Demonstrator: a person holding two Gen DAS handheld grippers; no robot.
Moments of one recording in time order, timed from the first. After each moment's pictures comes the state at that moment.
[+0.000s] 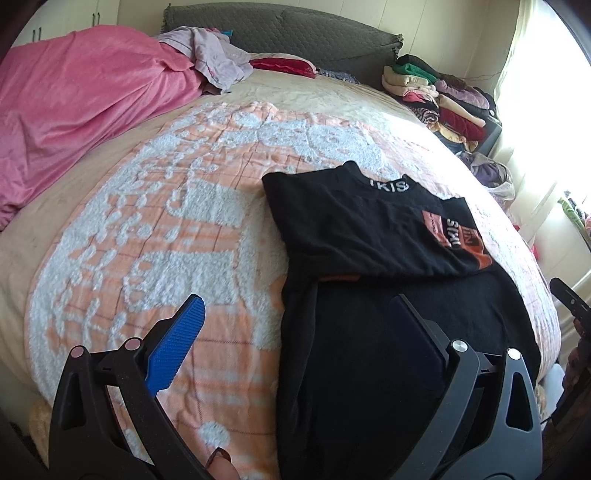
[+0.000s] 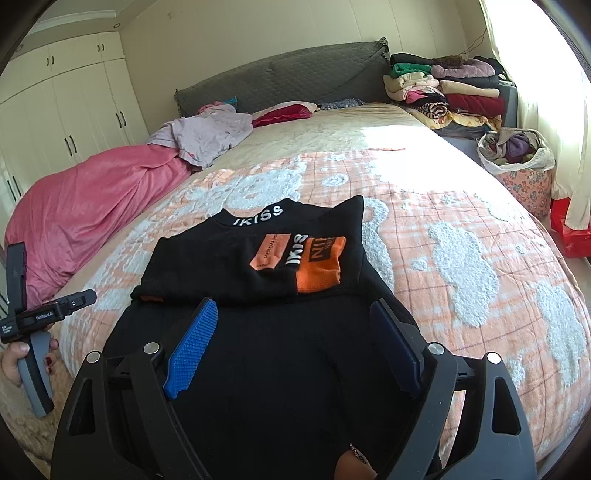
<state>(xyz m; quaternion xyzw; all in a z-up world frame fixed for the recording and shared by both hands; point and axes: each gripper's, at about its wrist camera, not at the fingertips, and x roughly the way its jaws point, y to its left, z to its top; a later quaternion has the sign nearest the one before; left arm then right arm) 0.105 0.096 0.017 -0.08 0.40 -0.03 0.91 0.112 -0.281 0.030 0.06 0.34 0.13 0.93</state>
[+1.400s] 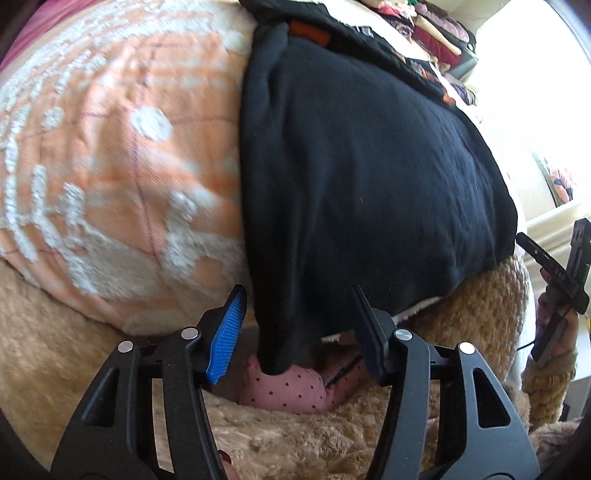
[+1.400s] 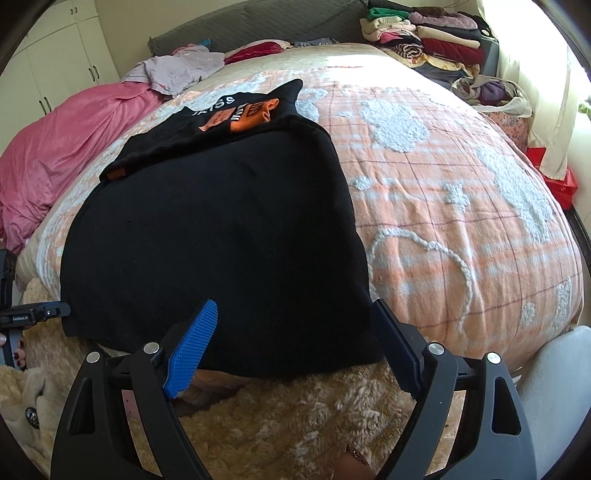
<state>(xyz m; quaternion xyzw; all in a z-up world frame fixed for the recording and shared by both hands) -0.014 0.079 -0.093 -0.13 0.56 -0.14 0.81 0.008 -0.340 -0.050 0.04 0.46 0.09 0.89</state>
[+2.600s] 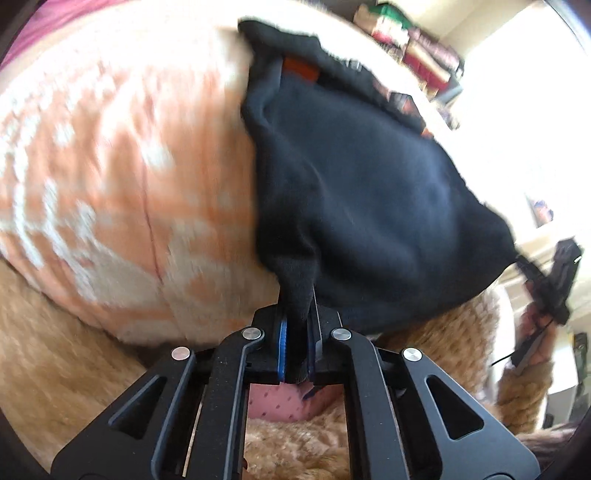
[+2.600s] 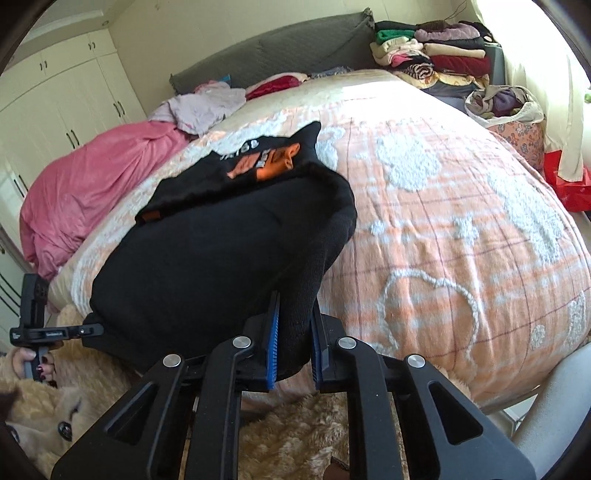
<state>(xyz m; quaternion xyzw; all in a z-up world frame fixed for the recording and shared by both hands) -0.020 0.099 -0.056 -0.18 0.50 -0.16 0.83 0.000 -0.359 -0.017 0.10 0.38 0.14 0.91</state>
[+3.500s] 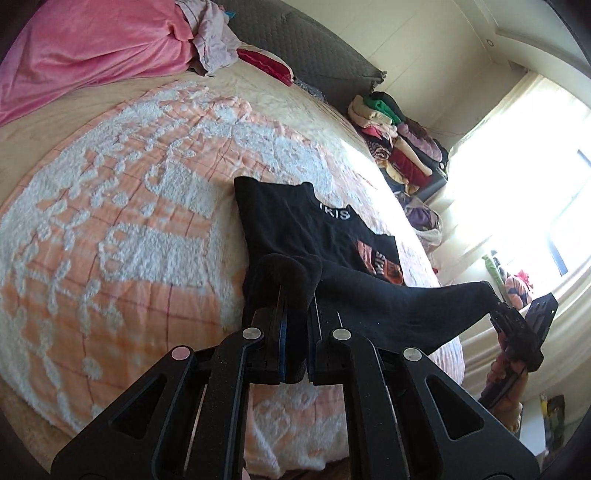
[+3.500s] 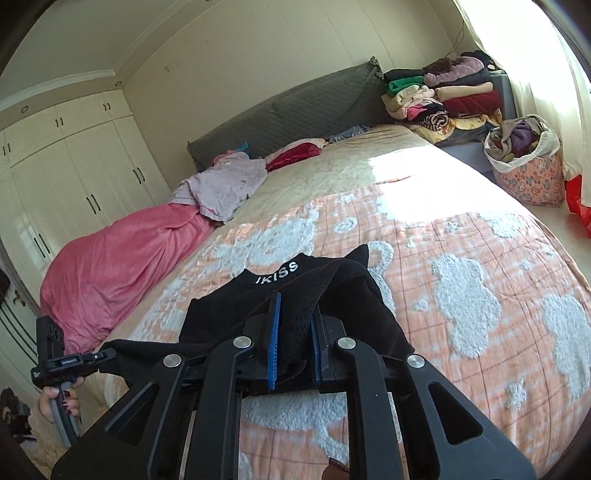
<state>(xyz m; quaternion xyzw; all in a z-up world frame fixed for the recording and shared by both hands) 0.086 0.153 0.036 -0.26 0.37 -0.14 0.88 0.129 -0.326 0.079 0.16 0.28 0.16 0.93</state>
